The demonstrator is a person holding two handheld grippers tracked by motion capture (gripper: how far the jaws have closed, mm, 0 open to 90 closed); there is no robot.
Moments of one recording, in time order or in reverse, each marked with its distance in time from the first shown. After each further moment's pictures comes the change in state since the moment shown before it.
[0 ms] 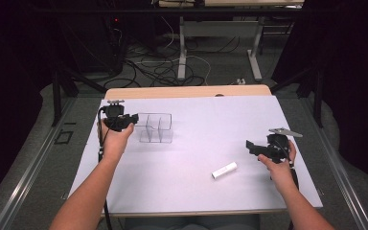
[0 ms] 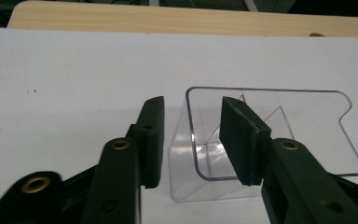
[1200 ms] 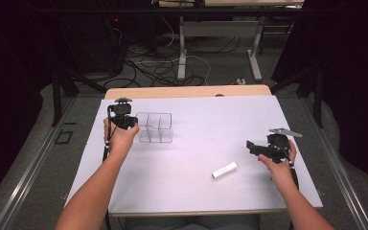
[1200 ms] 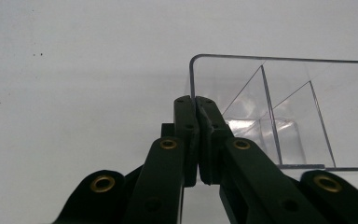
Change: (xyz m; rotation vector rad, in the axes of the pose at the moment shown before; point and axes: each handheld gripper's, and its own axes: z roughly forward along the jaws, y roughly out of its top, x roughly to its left) left arm -0.017 0.007 0.019 0.219 0.123 -0.008; right arm -0.002 -0.001 0.002 0.009 -0.018 0.003
